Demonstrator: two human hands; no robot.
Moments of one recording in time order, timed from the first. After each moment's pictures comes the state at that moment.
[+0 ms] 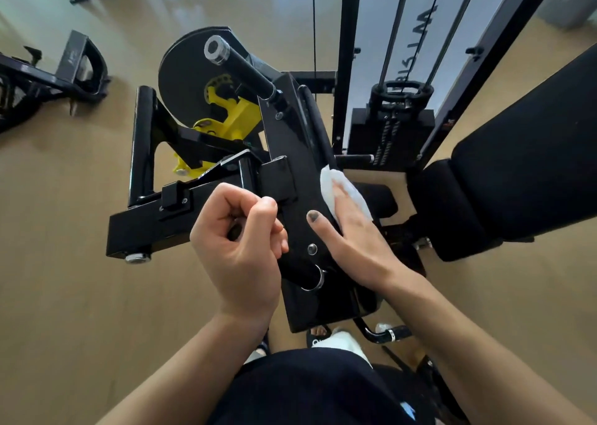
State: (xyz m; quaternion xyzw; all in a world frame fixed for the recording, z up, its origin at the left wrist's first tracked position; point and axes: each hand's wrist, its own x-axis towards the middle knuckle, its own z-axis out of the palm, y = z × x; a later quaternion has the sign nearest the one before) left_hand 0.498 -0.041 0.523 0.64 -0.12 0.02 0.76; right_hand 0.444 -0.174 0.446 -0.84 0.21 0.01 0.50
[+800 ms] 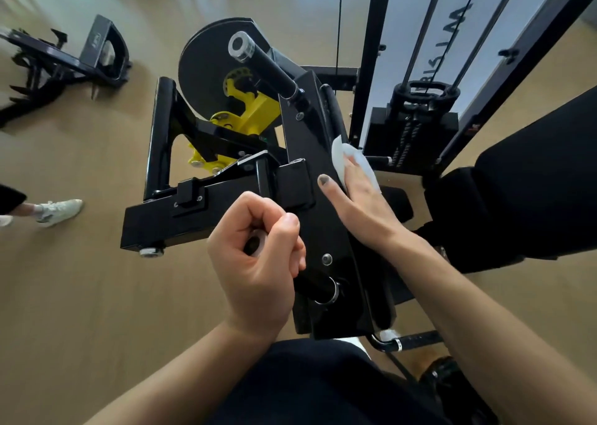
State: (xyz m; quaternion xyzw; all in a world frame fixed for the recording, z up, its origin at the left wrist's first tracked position) left_hand 0.500 -0.036 0.524 0.64 -0.16 0.00 0.75; right_hand 0.503 -0.206 0.435 -0.84 0.20 0.00 0.50
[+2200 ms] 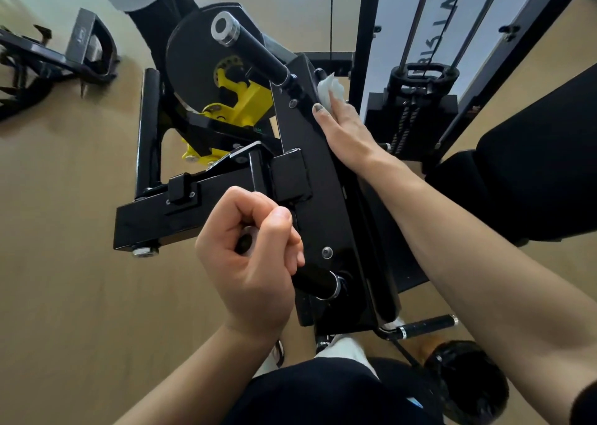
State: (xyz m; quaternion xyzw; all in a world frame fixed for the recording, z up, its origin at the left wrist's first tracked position) left_hand 0.501 -0.040 0.524 0.64 -0.16 0.00 0.75; right_hand 0.592 -0.247 0.428 -0.80 0.23 -0.02 0.56
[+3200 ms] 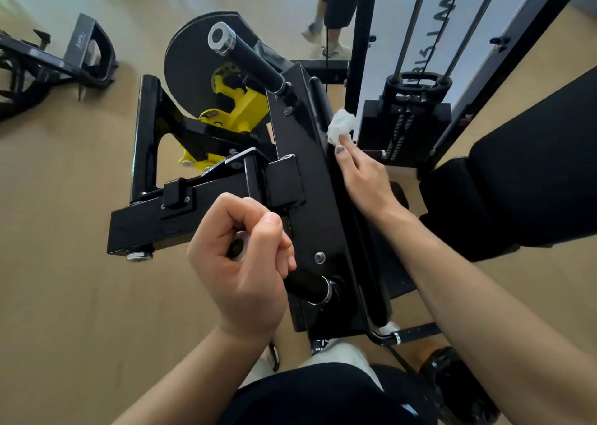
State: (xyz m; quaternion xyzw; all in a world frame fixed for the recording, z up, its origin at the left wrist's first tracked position) left_hand 0.501 -0.041 0.522 0.64 -0.16 0.02 0.75; right_hand 0.530 -0.235 0.411 -0.78 0.28 -0.08 0.56
